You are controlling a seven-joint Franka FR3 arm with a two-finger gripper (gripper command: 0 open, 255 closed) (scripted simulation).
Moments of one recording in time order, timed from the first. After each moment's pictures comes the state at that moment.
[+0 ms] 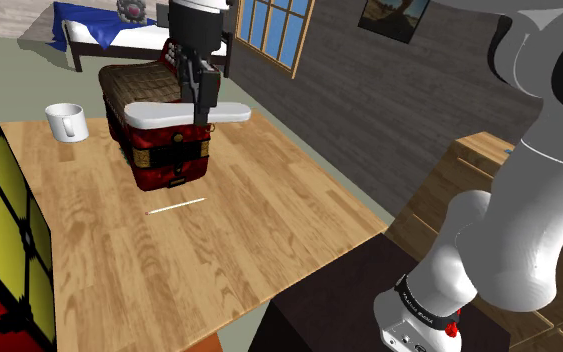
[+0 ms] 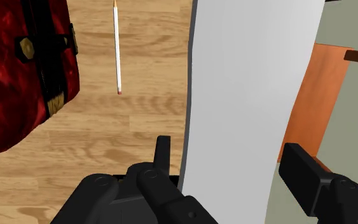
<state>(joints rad) 0.48 0.14 0.12 -1.56 0.01 1.69 -0.80</state>
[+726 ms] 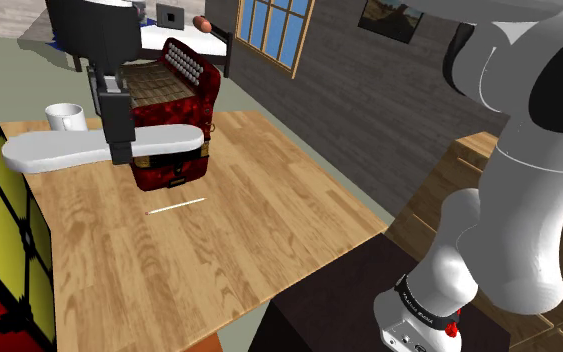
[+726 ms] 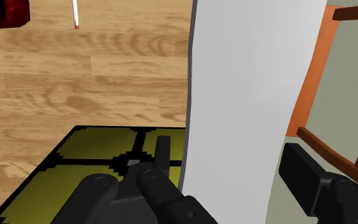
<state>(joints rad) 0.65 0.31 0.21 -1.33 -0.04 1.64 -0.55</state>
